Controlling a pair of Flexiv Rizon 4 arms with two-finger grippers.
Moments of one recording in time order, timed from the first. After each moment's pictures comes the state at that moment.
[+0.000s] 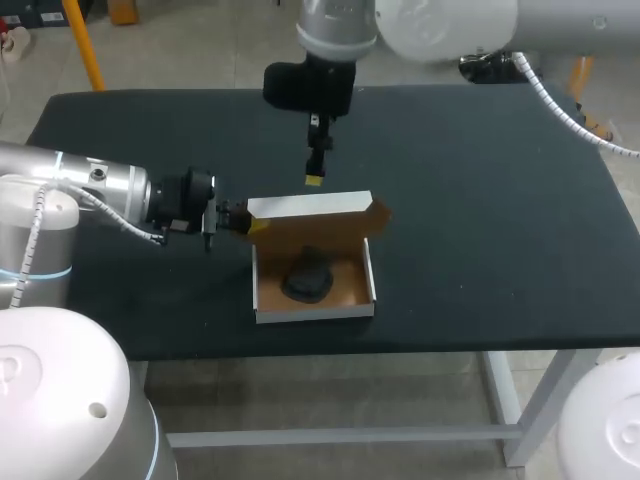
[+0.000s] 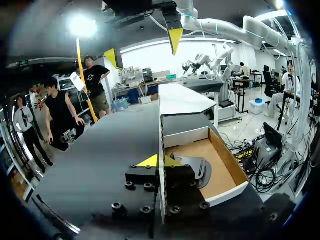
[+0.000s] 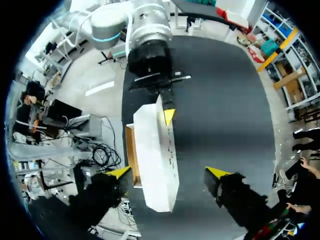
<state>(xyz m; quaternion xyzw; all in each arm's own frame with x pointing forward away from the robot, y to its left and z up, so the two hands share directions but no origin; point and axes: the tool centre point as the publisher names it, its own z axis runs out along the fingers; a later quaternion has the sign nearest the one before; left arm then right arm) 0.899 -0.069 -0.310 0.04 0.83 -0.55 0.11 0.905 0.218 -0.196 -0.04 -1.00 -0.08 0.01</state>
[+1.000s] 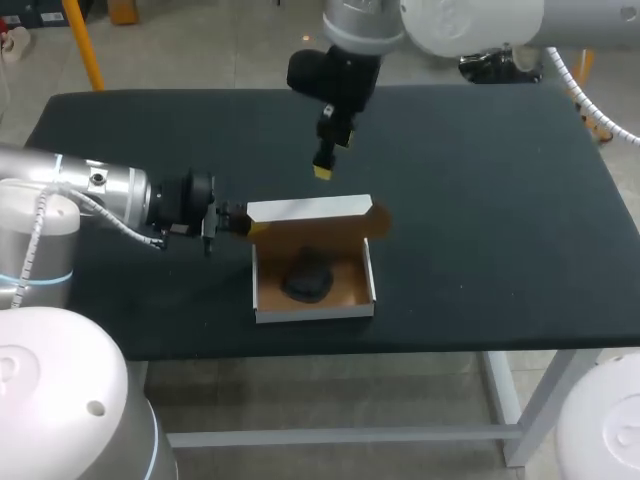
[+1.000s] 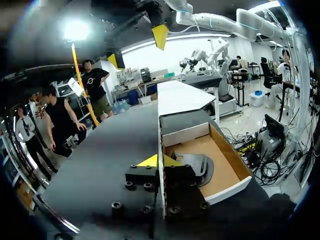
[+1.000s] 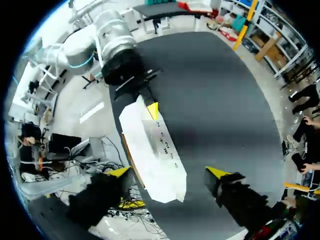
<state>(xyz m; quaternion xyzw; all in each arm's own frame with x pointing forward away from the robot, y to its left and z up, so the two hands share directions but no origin) 0.896 -0.068 -0.313 0.08 0.83 -0.54 0.14 0.903 0.192 -0.195 -0.20 -0.98 -0.08 0.03</state>
